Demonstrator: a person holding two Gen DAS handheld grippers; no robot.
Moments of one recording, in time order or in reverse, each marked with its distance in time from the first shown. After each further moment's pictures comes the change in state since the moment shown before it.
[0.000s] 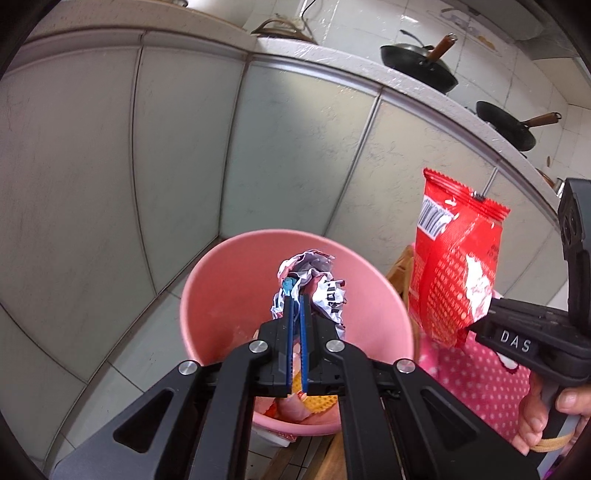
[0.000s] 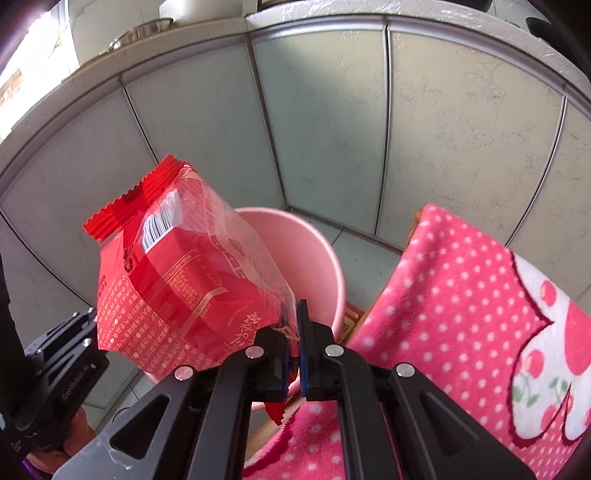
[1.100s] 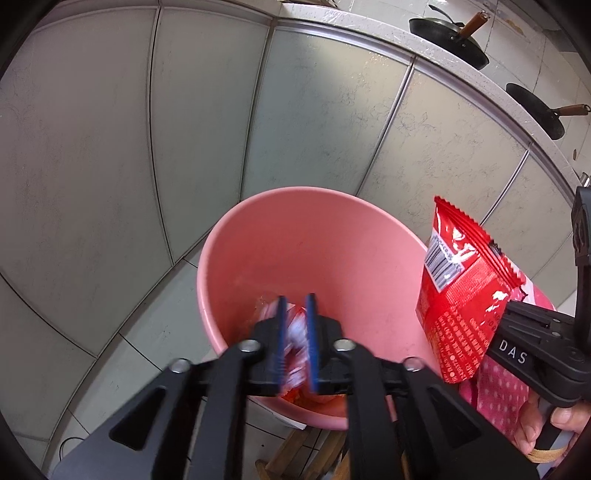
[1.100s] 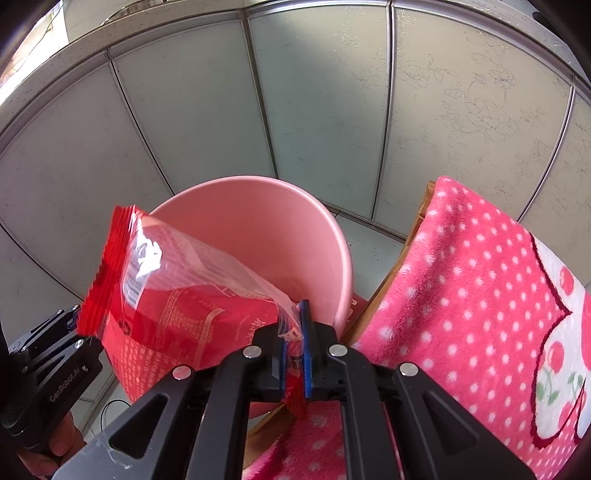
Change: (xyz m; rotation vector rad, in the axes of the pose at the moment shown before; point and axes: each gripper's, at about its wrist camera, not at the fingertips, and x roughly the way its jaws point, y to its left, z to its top) left arm 0.037 0.010 -0.004 -0.036 0.109 0.081; right arm 0.030 0.007 -0.009 -0.006 0.048 -0.032
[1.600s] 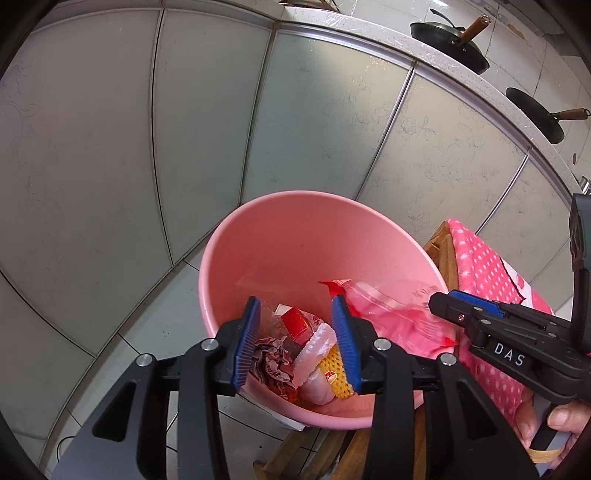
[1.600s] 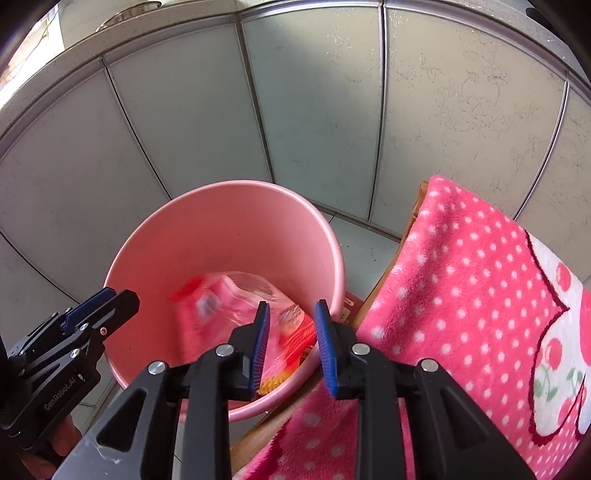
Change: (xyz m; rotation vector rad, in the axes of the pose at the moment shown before) left arm -0.005 -0.002 -0.001 -0.005 -0.015 -0.001; right arm 0.001 -0.009 0.006 0.015 -0.013 -0.004
